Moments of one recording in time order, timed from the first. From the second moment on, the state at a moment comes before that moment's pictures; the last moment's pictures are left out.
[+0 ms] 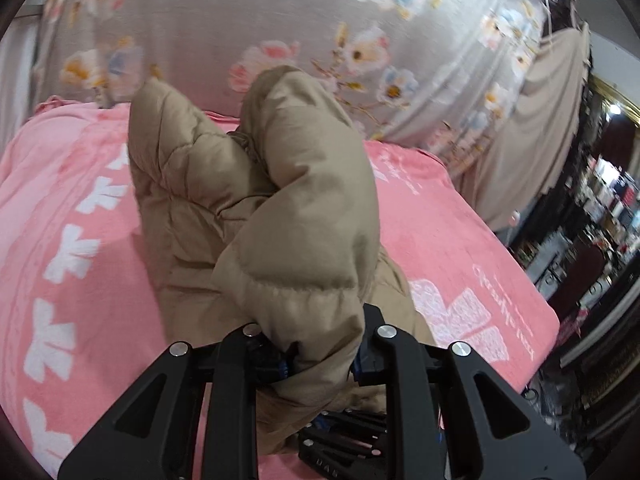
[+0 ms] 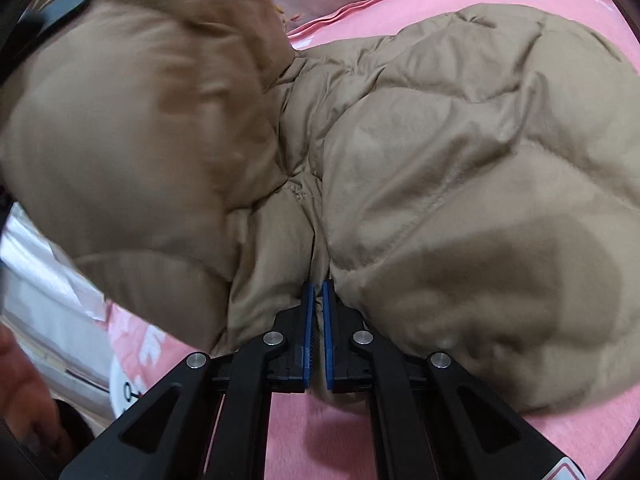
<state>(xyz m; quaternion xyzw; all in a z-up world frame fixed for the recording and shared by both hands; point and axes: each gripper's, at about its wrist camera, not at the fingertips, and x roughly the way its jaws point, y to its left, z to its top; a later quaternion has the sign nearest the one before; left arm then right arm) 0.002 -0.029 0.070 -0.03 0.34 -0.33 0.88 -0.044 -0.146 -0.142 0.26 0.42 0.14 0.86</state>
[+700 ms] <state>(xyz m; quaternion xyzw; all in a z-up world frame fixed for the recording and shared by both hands) -0.020 -0.181 -0.034 0.10 0.42 -0.37 0.82 -0.132 -0.293 -0.082 0.24 0.37 -0.08 0.89</state>
